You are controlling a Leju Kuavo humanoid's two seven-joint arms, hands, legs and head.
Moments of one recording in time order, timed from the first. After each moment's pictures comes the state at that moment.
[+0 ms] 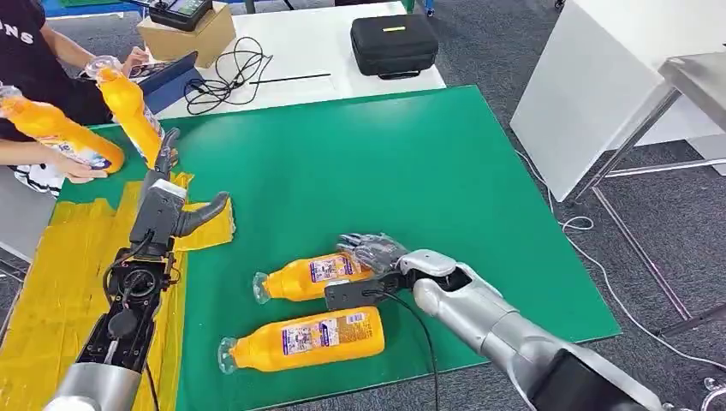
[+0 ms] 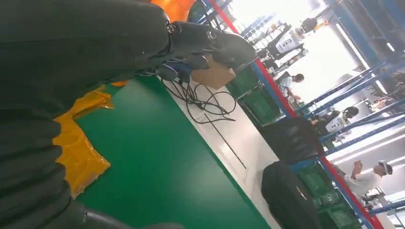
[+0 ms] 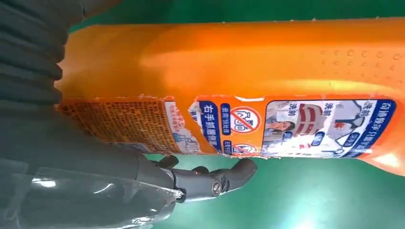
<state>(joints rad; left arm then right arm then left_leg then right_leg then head) -0.50 -0.06 -0.12 -1.05 -0.36 0.19 -0.41 -0.63 -0.08 0.91 -0.89 0.60 0.18 -0.05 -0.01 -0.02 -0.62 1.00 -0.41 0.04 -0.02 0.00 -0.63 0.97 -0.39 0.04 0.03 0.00</state>
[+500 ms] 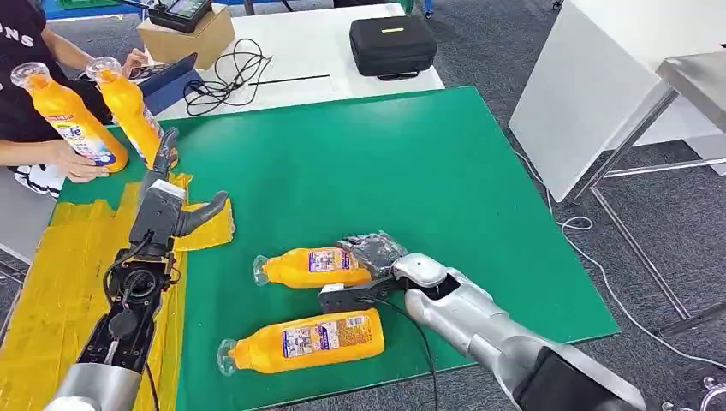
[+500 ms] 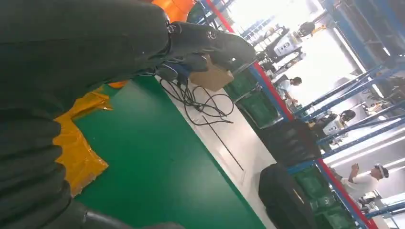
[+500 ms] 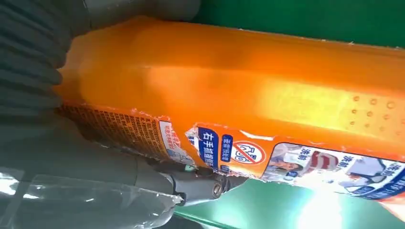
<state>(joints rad) -0.50 -0.06 -0.12 -1.05 -0.35 0.21 -0.42 -0.64 -0.03 0.96 -0.75 0.73 -0.01 0.01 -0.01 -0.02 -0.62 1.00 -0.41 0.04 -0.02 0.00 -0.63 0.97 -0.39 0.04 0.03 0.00</state>
